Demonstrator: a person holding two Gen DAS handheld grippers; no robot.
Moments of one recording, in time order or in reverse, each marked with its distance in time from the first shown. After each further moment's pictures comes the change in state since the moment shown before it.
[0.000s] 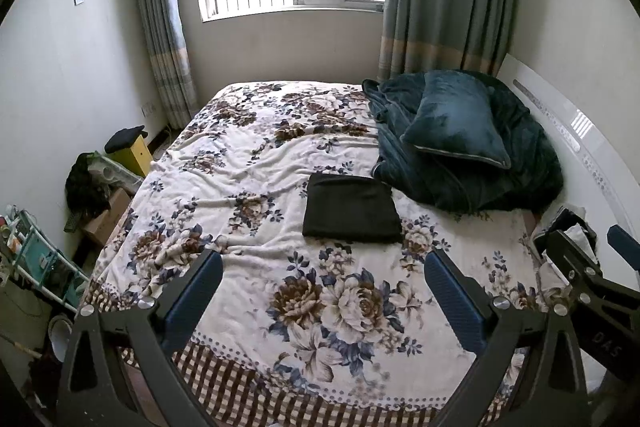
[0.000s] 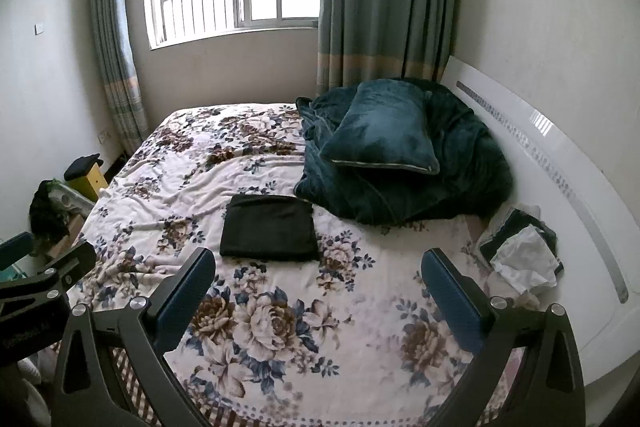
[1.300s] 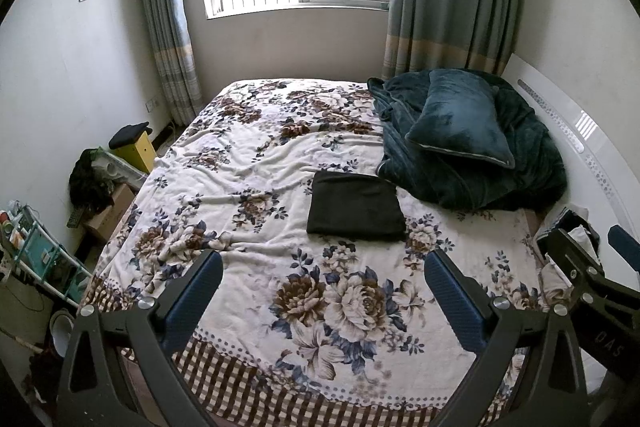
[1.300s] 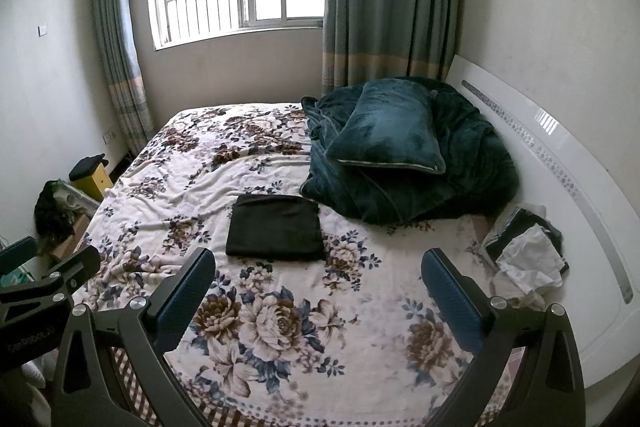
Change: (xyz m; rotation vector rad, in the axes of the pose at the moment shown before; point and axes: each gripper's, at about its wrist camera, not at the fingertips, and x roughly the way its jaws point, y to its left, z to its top) left arm -0.004 0.002 -0.006 -0.005 0.005 0.005; right arm -0.007 0.007 -0.007 0.009 -0.002 -0.004
